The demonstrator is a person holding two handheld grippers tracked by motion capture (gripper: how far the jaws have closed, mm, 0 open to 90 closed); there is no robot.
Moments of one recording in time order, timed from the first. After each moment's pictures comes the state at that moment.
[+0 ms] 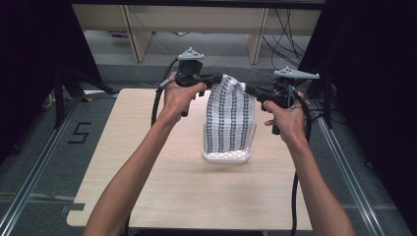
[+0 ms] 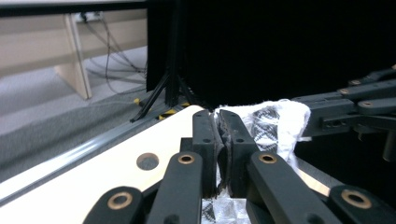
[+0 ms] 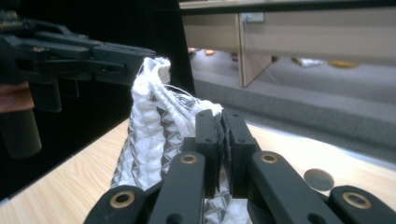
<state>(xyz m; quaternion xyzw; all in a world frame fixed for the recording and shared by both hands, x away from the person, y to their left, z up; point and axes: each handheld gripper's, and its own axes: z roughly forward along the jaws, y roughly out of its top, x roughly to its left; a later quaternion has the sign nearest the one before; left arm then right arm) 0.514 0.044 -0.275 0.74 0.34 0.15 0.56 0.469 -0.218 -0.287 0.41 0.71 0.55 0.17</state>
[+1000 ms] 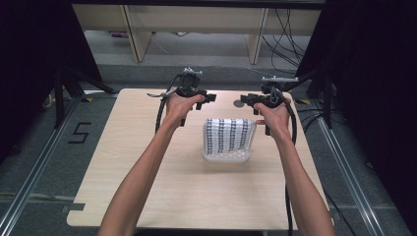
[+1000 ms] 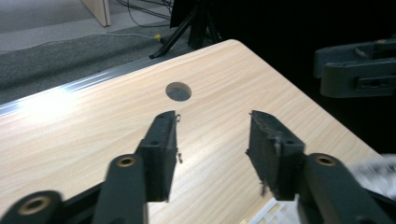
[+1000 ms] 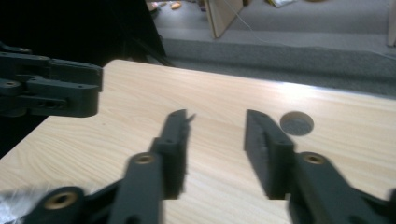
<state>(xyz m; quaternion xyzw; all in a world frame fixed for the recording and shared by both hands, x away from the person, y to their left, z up) 0.551 0.051 -0.345 0.77 0.41 0.11 0.47 0.525 -0.218 -0.348 0.50 0.71 0.47 0.15</state>
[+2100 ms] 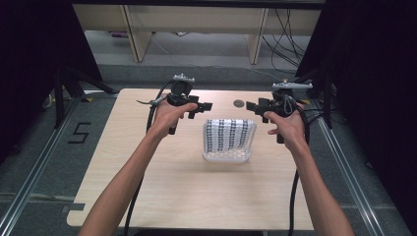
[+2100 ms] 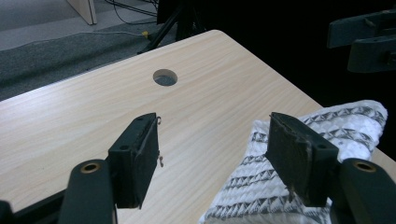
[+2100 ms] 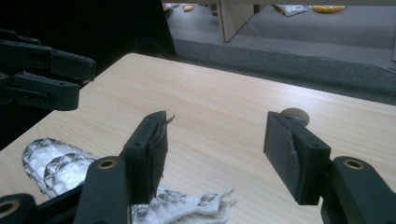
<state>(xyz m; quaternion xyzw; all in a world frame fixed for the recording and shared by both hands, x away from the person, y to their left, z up) 0.515 0.073 -0.340 0.78 0.39 0.10 0.48 0.485 -0.238 -0.335 0.46 0.73 0.48 0.15</state>
